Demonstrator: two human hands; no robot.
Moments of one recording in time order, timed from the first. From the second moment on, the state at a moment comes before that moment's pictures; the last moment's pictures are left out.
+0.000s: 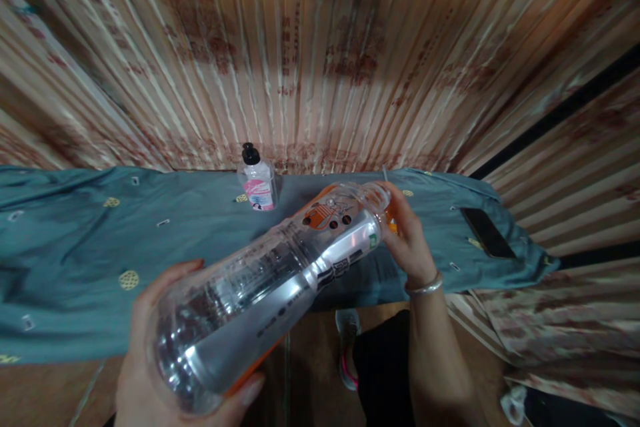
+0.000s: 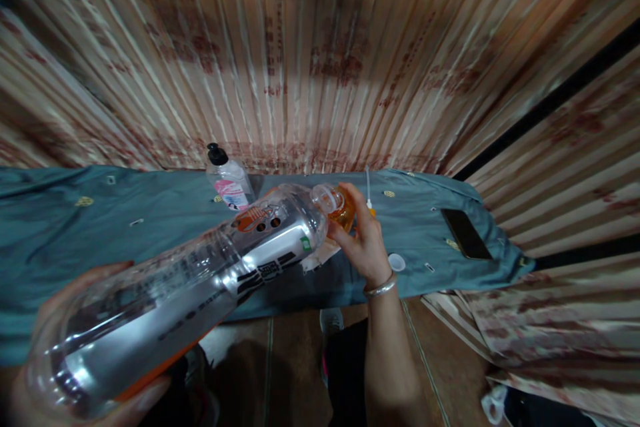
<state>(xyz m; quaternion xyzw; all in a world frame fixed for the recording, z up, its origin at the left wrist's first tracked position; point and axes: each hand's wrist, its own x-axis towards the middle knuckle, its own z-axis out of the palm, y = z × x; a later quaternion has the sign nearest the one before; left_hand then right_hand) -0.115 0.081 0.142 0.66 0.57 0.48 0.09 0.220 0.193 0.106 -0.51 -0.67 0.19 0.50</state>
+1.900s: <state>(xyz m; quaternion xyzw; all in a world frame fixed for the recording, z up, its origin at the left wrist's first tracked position) -0.117 0.081 0.146 0.68 0.56 0.46 0.06 0.220 0.194 0.104 -0.51 -0.67 0.17 0.51</state>
